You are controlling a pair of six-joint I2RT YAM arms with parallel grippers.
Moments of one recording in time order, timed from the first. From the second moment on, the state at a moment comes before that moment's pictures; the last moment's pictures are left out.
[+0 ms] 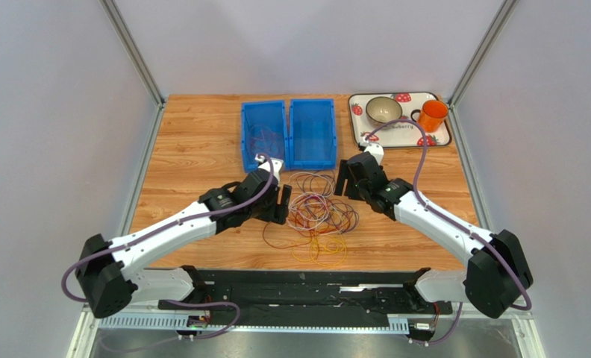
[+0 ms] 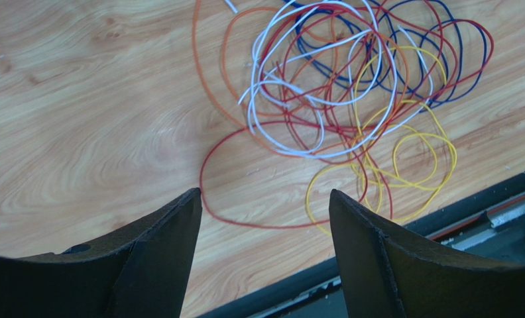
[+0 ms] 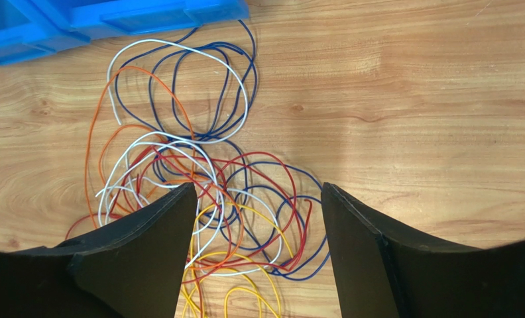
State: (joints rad) left arm -0.88 1.17 0.91 -0.58 -0.22 -0.50; right arm 0.63 1.29 0.89 -0.39 0.31 0.63
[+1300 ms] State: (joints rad) left arm -0.94 1.68 1.05 -0.40 -0.23 -0.13; right arm 0.63 1.28 0.78 -0.38 0.19 0.65
